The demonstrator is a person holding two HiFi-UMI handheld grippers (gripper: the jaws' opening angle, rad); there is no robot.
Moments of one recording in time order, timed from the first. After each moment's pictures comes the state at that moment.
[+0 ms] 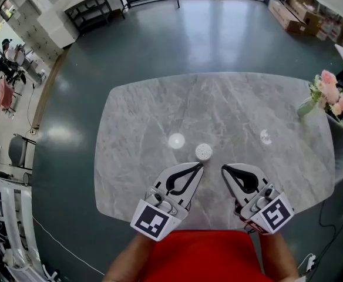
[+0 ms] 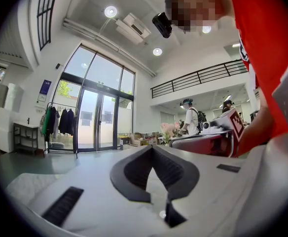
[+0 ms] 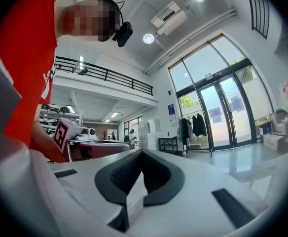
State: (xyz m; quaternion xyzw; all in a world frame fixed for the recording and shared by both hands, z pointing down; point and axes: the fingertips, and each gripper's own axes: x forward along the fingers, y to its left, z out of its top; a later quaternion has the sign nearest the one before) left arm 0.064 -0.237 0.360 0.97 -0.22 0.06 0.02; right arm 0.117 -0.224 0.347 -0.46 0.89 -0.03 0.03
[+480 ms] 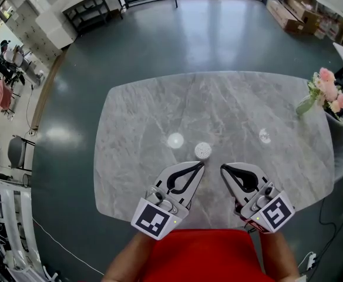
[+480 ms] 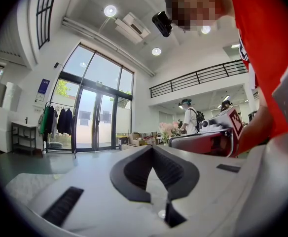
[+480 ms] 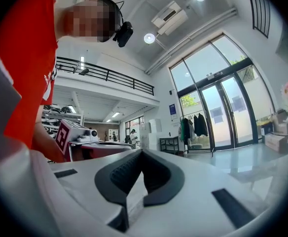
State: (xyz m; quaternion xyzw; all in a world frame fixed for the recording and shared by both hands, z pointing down) left arm 0.067 -0.236 0.360 0.98 -0.21 0.05 0.02; right arm 0.114 -0.223 0.344 -0.45 0.89 -0.02 0.03
